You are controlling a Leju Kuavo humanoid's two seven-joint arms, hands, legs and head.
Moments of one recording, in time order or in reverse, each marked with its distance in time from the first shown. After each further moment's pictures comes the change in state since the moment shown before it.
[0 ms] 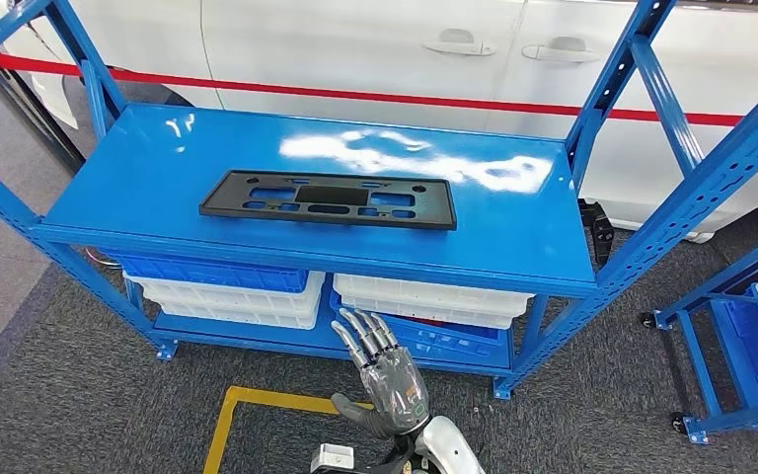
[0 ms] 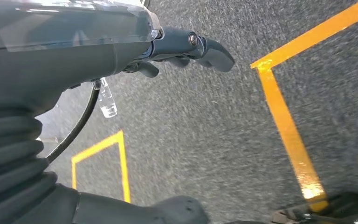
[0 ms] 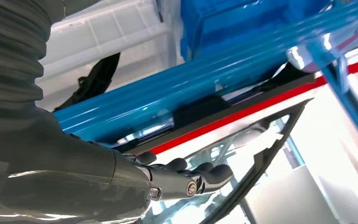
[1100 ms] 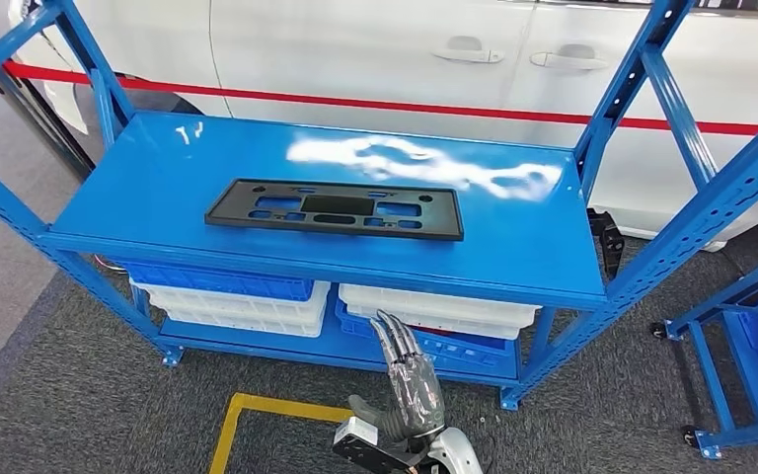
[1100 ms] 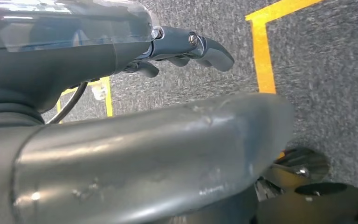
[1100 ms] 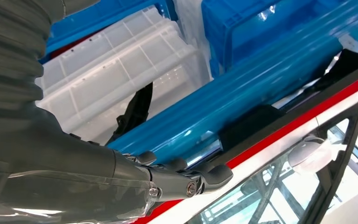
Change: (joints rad) left arm -0.005 -0.029 0.176 0.001 0.107 -0.102 -0.088; right arm 0.022 0.003 -0.016 0.066 -0.228 -0.001 0.023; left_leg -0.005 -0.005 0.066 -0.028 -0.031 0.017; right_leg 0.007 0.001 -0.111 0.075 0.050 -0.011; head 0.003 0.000
